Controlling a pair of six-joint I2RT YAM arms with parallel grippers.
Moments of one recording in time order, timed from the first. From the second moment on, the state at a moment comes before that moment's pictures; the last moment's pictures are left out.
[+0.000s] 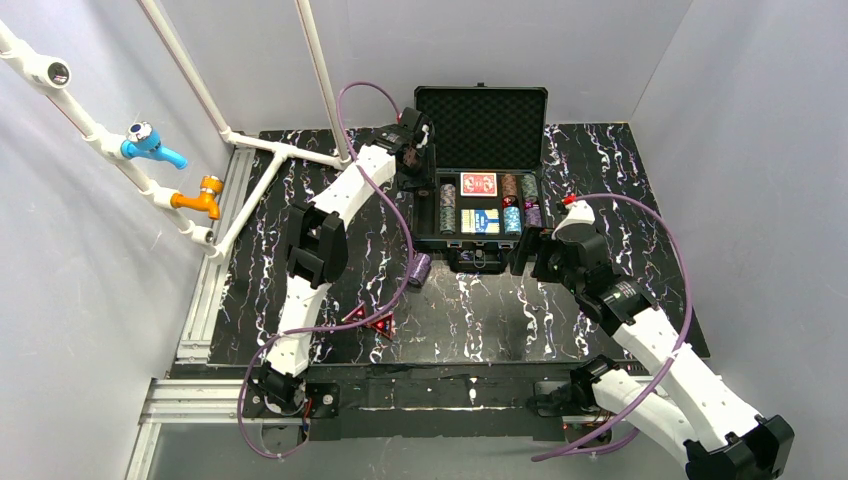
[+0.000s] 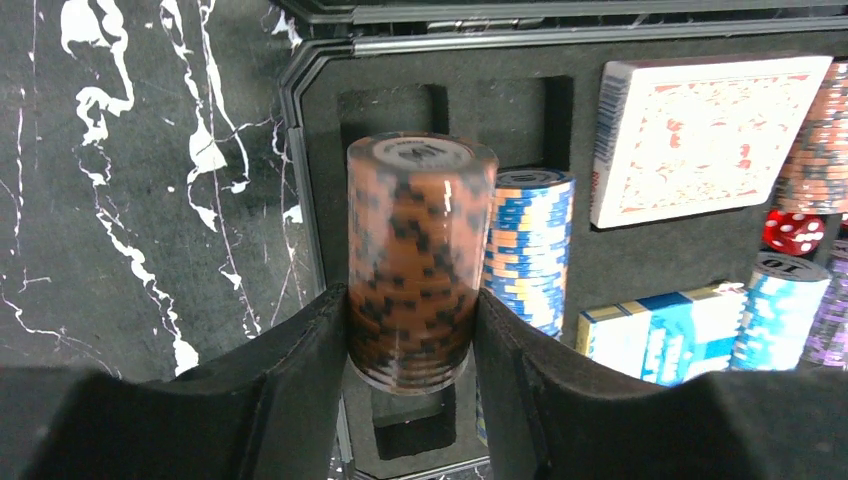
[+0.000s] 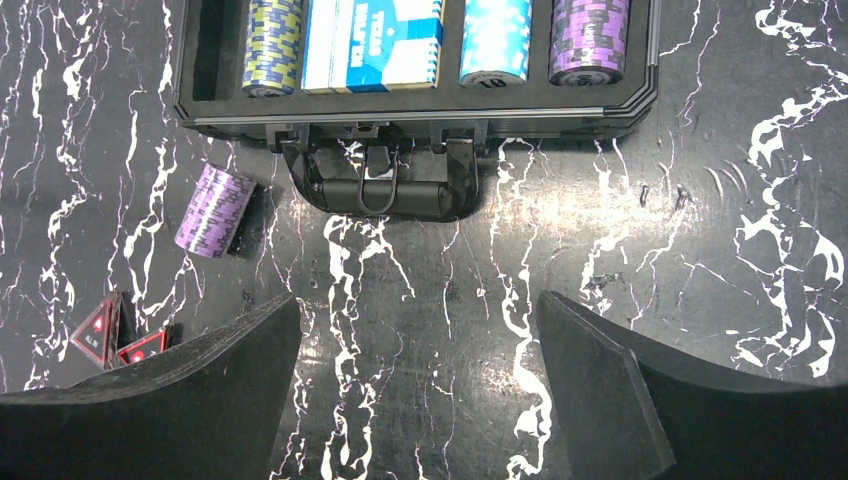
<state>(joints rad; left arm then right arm) -0.51 2.34 2.22 -0.90 0.00 -0.46 0.53 0.78 0.72 -0.52 0.16 0.49</state>
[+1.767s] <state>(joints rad) -0.56 2.22 1.94 -0.77 -0.02 -0.35 0.53 0.83 0.72 -0.52 0.15 0.50</state>
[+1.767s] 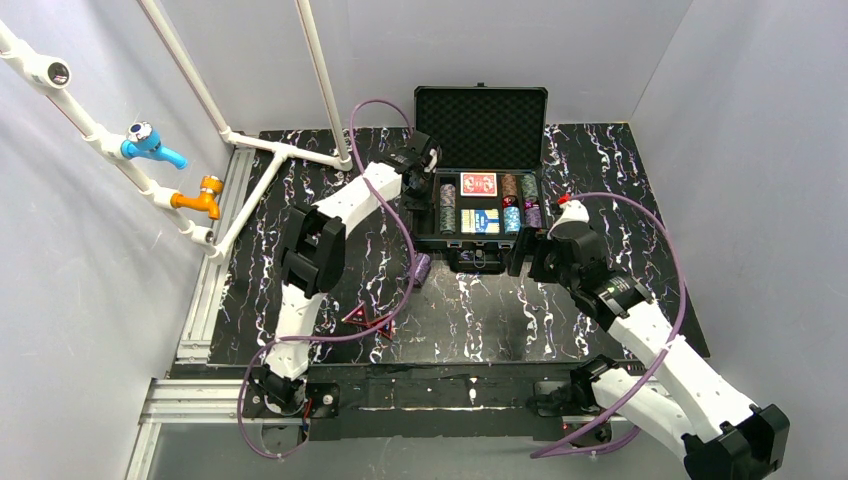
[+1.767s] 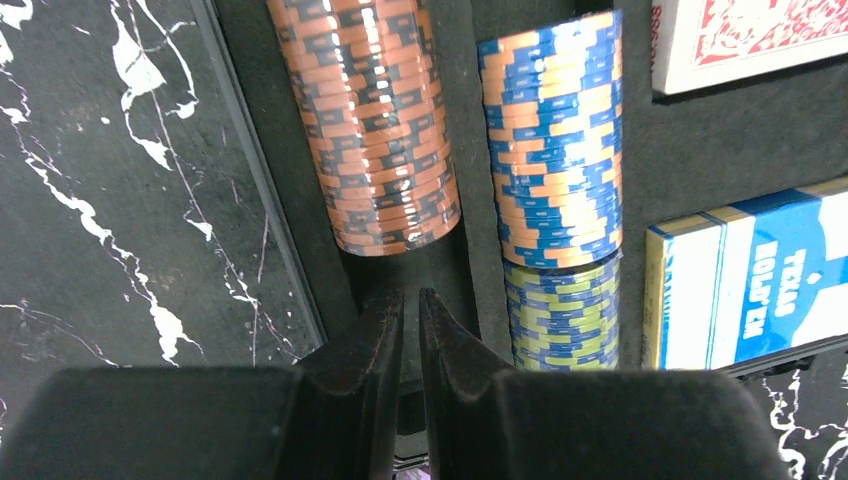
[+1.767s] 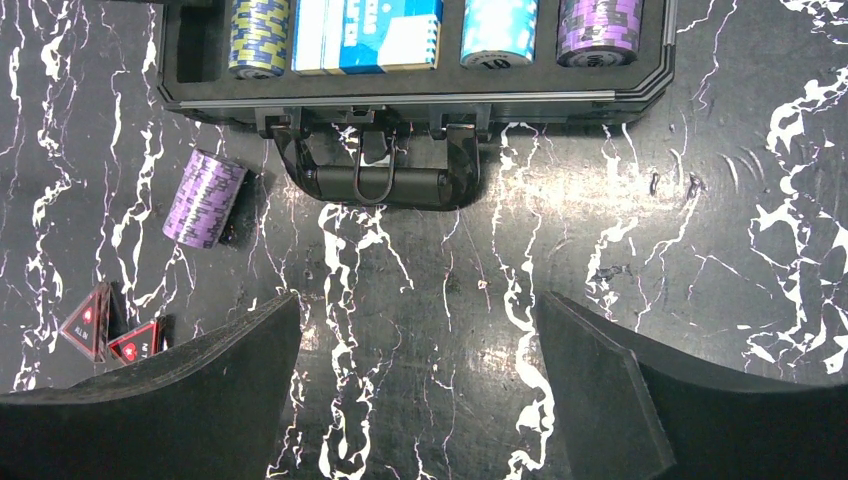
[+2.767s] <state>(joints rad) -0.56 2.34 2.13 -0.82 -0.07 -0.29 0.53 0.81 0.72 -0.53 0.16 0.50</state>
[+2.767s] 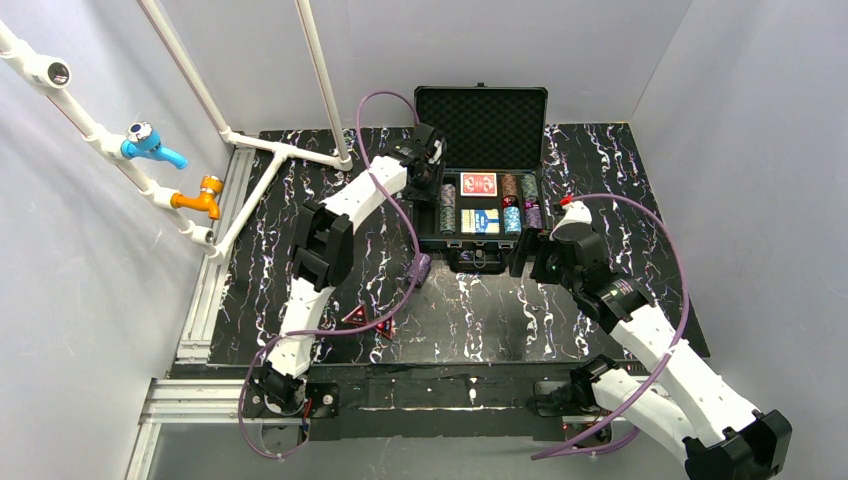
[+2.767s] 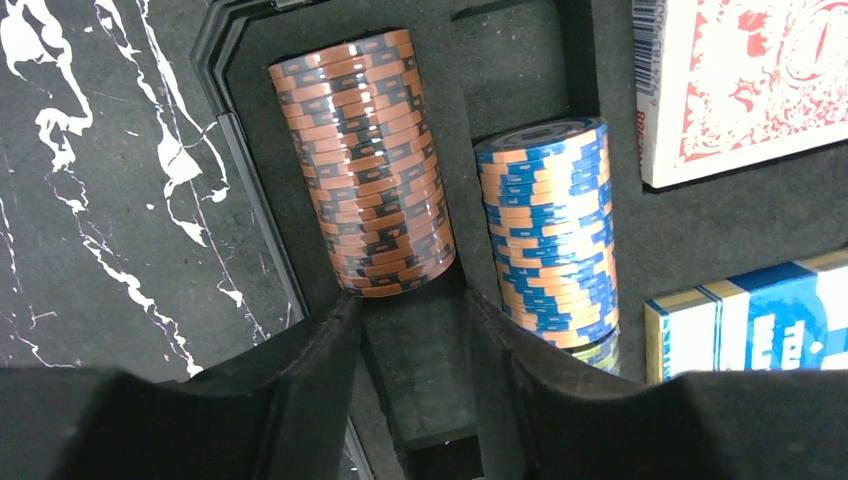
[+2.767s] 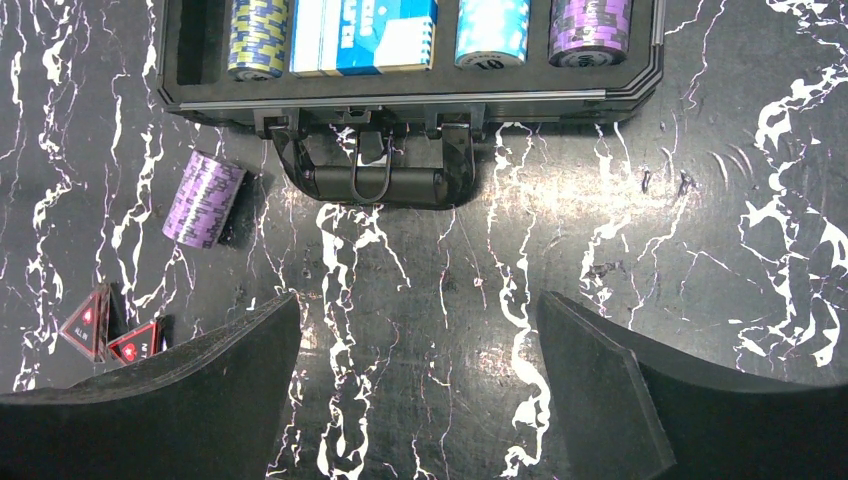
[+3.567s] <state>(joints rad) -0.54 1.78 1.69 -0.72 -0.07 -0.12 0.53 0.85 0.73 -0.53 0.17 0.49</state>
